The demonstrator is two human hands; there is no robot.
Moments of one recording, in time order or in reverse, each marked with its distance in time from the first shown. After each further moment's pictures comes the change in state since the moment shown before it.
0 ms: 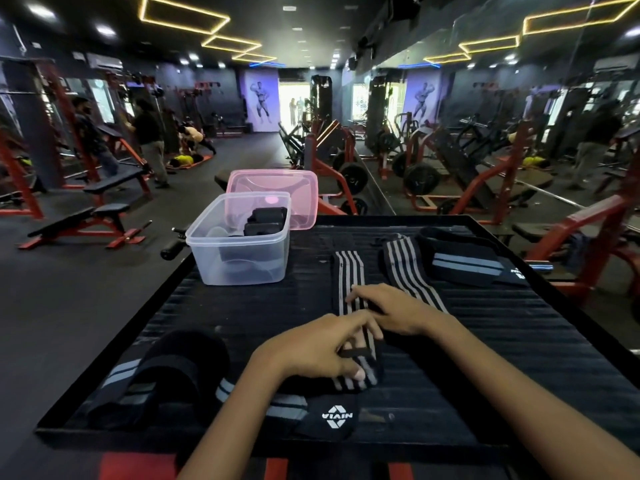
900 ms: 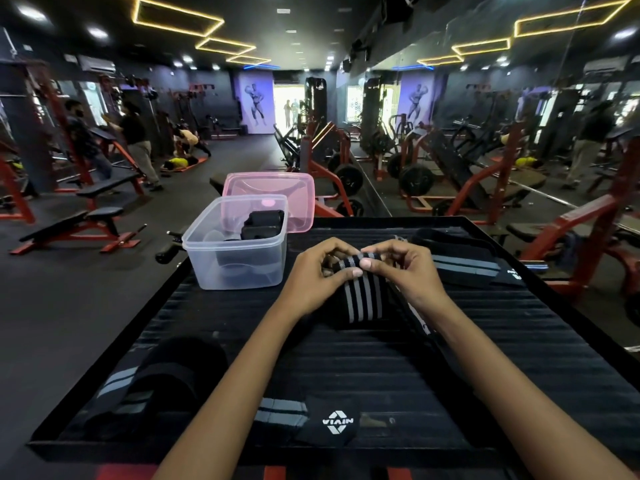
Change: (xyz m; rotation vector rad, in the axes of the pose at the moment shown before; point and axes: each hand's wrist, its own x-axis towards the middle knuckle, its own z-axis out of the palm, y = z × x) left_hand 0.055 -0.029 -0.036 -0.276 0.728 0.156; right_hand -0.003 -0.026 -0.034 0.952 0.679 0.091
